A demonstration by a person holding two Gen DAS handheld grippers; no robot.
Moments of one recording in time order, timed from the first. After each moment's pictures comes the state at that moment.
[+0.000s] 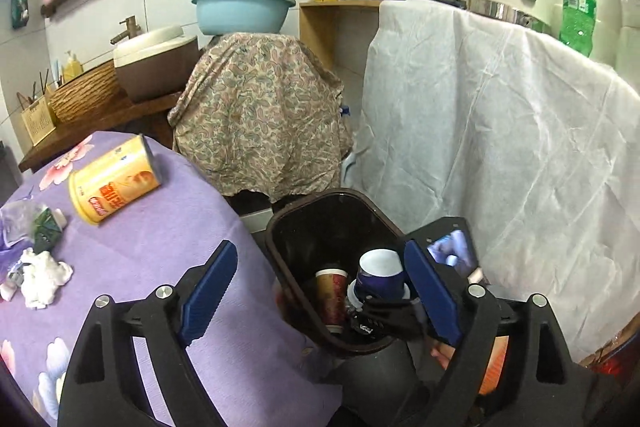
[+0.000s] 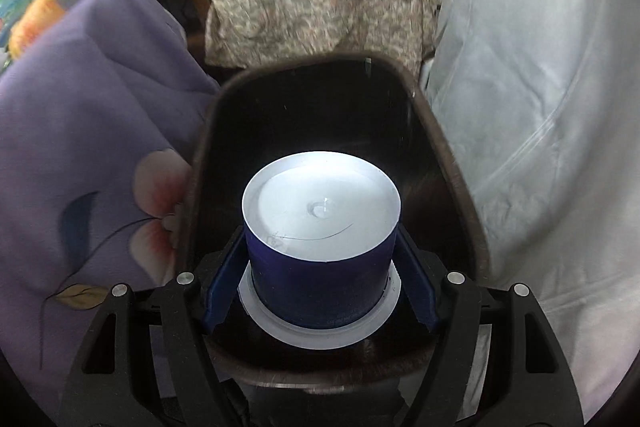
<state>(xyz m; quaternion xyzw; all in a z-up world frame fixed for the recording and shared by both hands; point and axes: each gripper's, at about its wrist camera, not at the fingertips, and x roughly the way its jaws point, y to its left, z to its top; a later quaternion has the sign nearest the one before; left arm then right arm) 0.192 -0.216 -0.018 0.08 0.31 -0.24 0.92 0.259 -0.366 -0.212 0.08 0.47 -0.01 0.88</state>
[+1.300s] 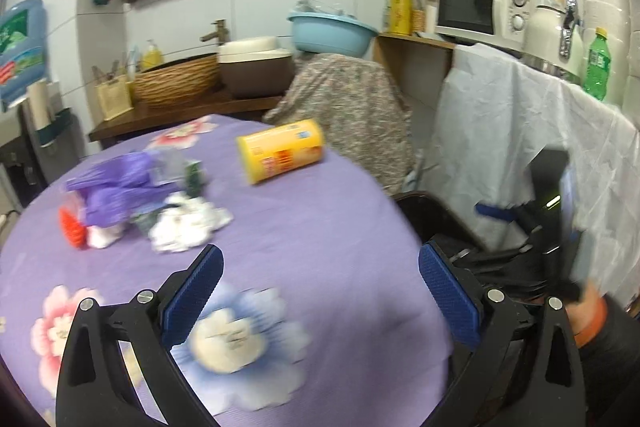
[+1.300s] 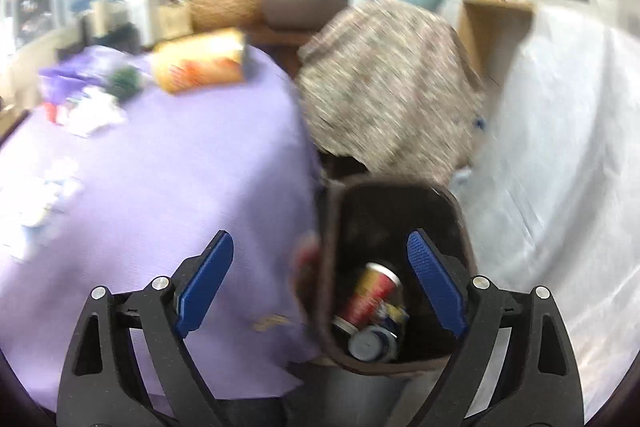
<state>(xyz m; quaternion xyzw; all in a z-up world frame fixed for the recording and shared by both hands) 0.135 -0.040 0.001 0.05 0.28 -0.14 0.95 0.189 -0.236 -0.059 -0.02 0.32 0.08 0.94</state>
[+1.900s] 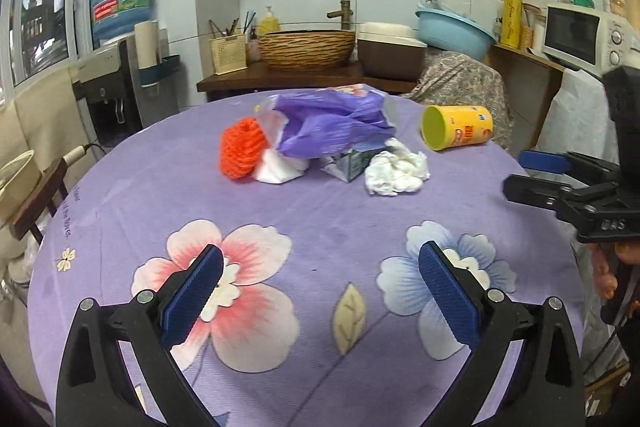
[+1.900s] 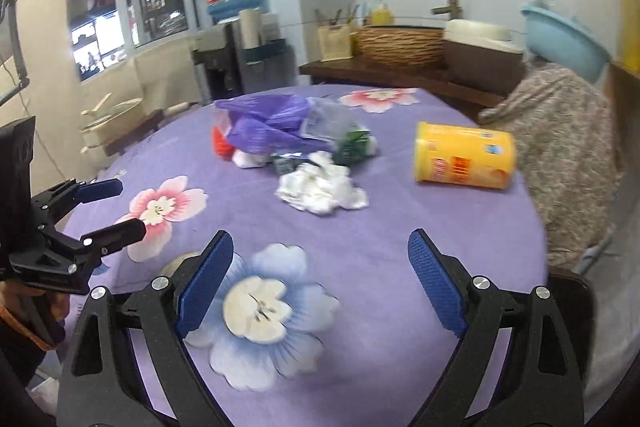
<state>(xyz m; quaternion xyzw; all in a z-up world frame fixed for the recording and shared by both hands) 0.120 0.126 -0.021 0.00 0.30 0.00 0.95 0.213 -0.056 -0.001 -0.04 0.30 0.32 0.90</state>
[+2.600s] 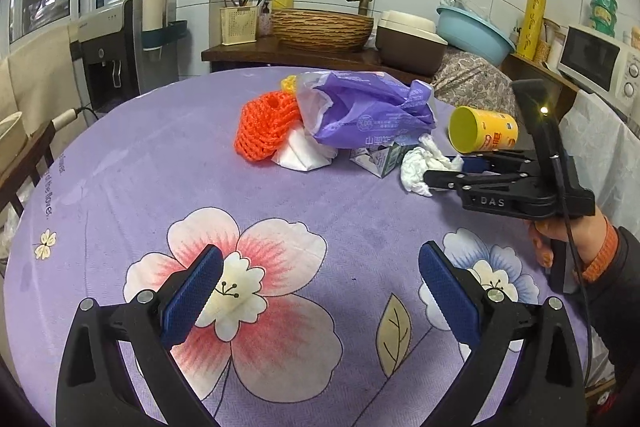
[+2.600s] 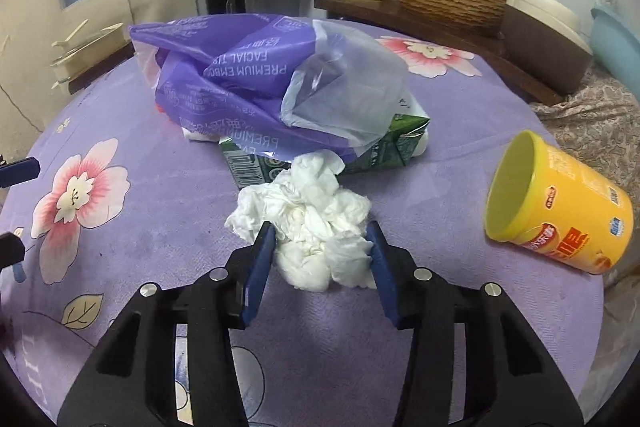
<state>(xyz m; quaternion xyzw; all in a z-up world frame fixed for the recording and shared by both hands) 0.150 0.167 -0.035 -0.05 0.33 -0.01 0.94 0.311 0.013 -0.050 -0.13 0.37 0.31 0.87</state>
